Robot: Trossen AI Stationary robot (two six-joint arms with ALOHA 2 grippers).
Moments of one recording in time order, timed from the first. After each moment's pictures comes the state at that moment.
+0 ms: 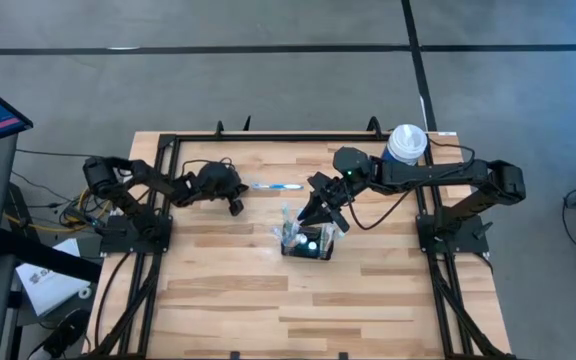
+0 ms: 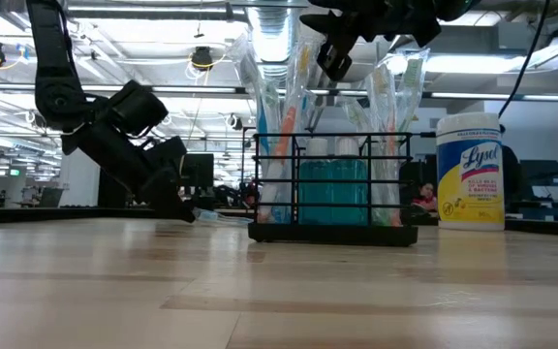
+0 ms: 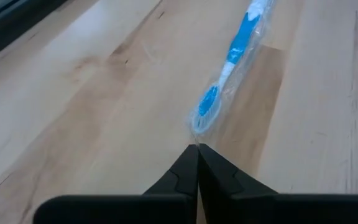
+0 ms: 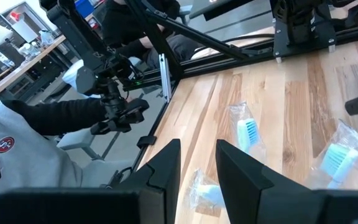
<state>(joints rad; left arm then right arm) 0.53 1.61 0.29 0.67 0.01 0.09 -0.15 1.46 1.02 0.05 -0.68 0.25</state>
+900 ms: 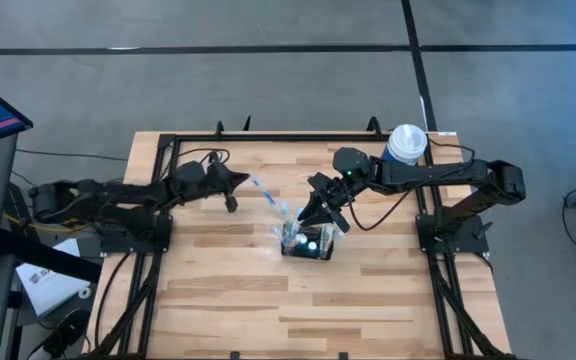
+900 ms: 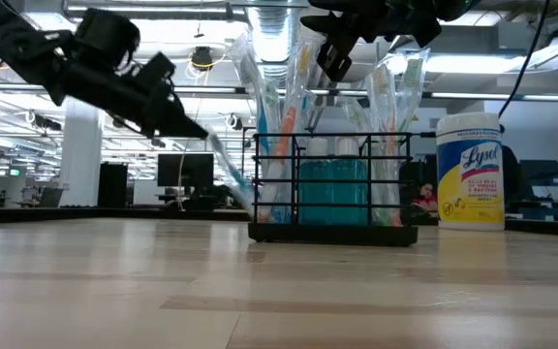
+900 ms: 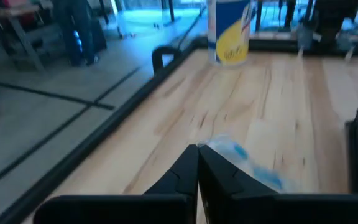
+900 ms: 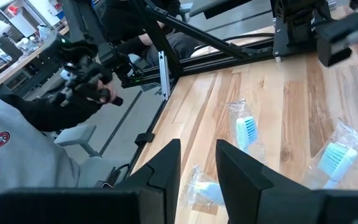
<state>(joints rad) 0.38 1.10 0.29 0.54 -0.10 0.09 -0.15 1.46 1.02 0.04 -0.68 0.22</state>
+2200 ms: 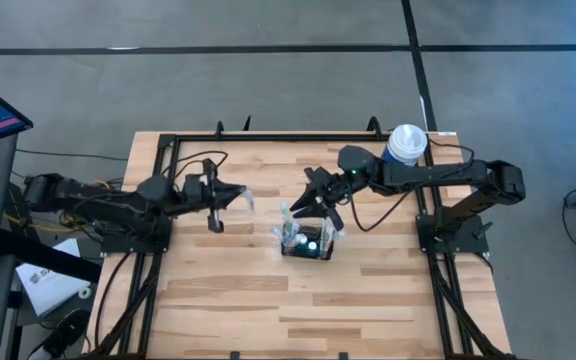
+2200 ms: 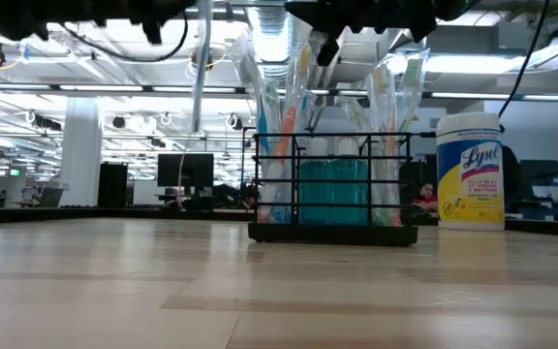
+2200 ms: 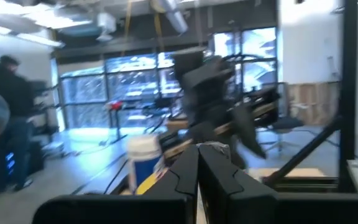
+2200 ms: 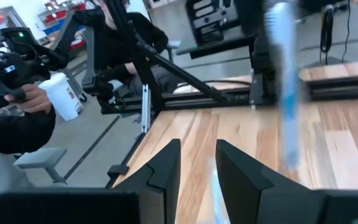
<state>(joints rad) -0.02 0.87 0.39 0.72 -0.21 0.11 -0.14 1.46 1.02 0.20 -0.58 0.18</state>
